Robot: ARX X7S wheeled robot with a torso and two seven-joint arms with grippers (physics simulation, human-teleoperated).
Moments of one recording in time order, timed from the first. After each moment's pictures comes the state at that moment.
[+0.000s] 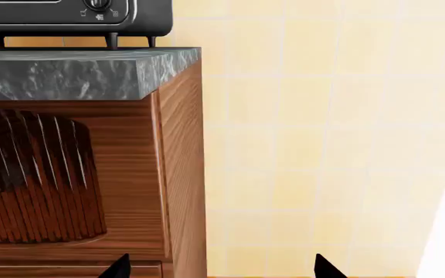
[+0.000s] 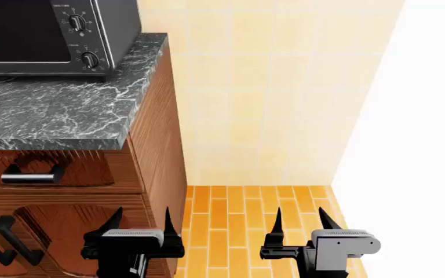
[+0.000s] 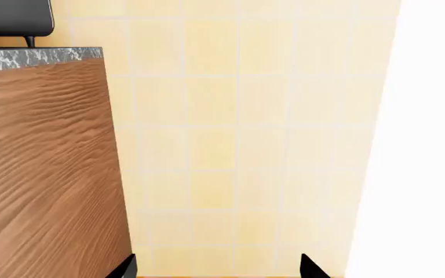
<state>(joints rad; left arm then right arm) 0.00 0.00 0.00 0.00 0.00 0.00 0.00 0.00 0.00 0.00 0.00 0.00 0.00 0.00</state>
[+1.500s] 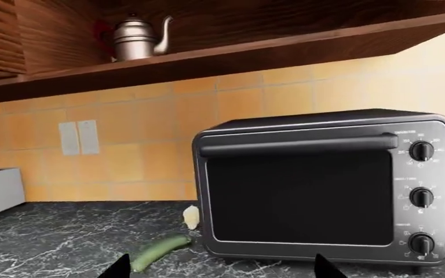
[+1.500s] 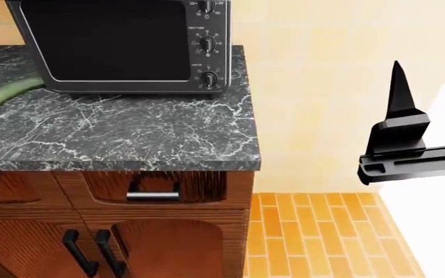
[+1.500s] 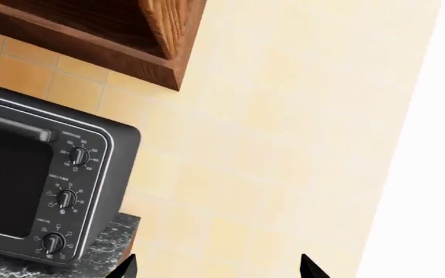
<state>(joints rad) -0.56 -1.05 -0.75 0.80 -2.02 -1.23 -1.12 1.43 1.12 -0.50 -1.02 2.03 0.82 1.50</state>
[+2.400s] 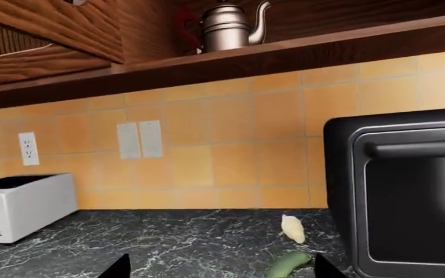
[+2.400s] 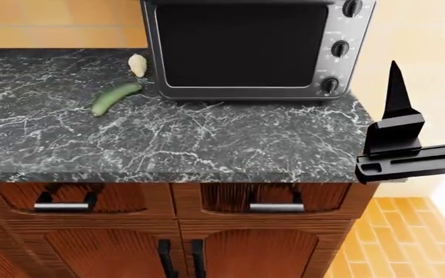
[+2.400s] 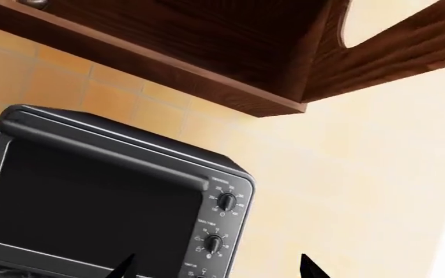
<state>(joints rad) -0.56 -1.07 -0.75 0.81 -2.01 -1.21 -1.11 1.44 1.11 -0.51 -1.01 2.02 0.84 1.51</state>
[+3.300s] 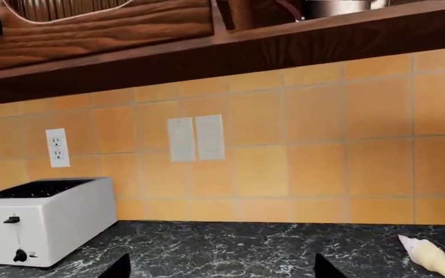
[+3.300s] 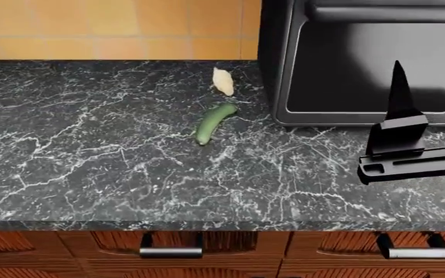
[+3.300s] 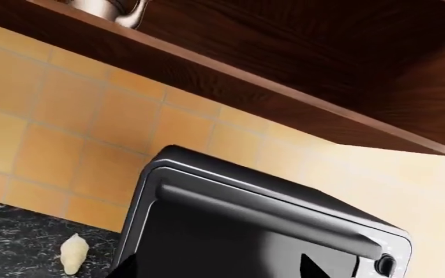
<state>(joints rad) -0.56 -1.06 -0.74 0.81 -1.97 -1.20 -1.09 1.43 1.11 -0.50 -1.02 2.01 0.84 1.51</state>
